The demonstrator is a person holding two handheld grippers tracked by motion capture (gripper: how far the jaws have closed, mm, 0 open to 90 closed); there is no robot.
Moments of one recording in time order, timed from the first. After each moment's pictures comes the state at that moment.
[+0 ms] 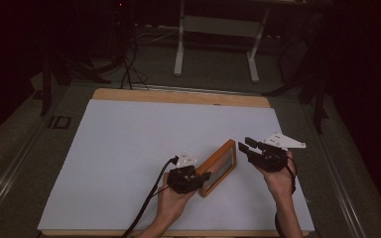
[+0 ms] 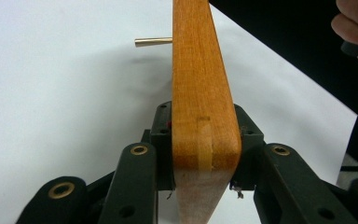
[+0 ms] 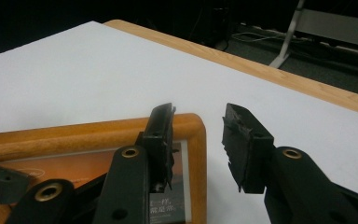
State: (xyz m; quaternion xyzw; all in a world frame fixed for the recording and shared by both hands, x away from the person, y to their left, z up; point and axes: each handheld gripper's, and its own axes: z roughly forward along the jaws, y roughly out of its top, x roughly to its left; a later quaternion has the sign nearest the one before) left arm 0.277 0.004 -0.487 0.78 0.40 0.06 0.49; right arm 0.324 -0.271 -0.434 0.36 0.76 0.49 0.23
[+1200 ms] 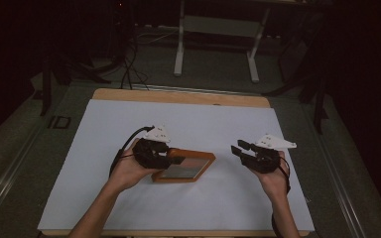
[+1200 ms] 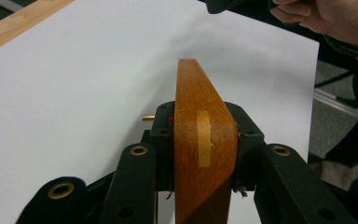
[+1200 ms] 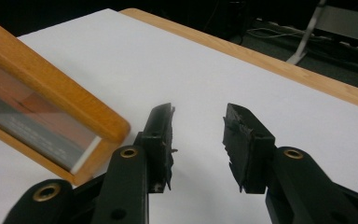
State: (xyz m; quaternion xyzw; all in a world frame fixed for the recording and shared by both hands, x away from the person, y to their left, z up) left arm 0.309 0.093 -0.402 0.87 0.22 0.06 0.44; right arm 0.325 -0.254 -0.441 0.33 0.78 0.48 0.21
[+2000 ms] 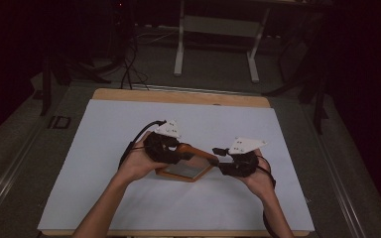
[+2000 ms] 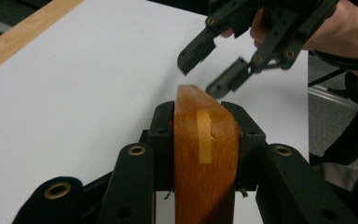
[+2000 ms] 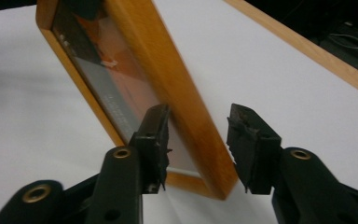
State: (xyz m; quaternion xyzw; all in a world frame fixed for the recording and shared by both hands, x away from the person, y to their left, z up) left arm 0.327 0.065 -0.396 0.88 0.17 0.06 0.45; right arm 0.323 -0.200 -0.443 0.19 0.86 0.46 0.14
